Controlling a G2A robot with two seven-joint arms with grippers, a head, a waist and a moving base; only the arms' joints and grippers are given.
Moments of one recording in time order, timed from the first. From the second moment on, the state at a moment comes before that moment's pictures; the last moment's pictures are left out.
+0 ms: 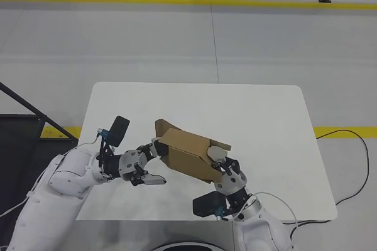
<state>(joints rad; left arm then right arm) 1.28 -0.98 -1.39 -1.80 -0.02 -0.98 -0.78 -1.57 -1.20 1.05 -2.12 -2.24 0.14 -0.12</state>
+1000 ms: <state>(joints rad) 1.27 -0.96 -1.33 -1.79 -0.02 -1.01 -0.75 -1.58 -1.21 1.06 -2.13 -2.24 0.09 -0.12</state>
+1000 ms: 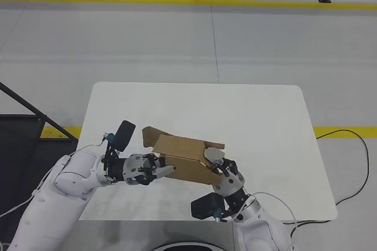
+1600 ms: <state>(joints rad) 1.17 -0.95 -1.25 -1.67 -0.31 -1.01 -0.81 -1.71 -1.20 1.19 -2.18 -2.19 0.19 -0.16</state>
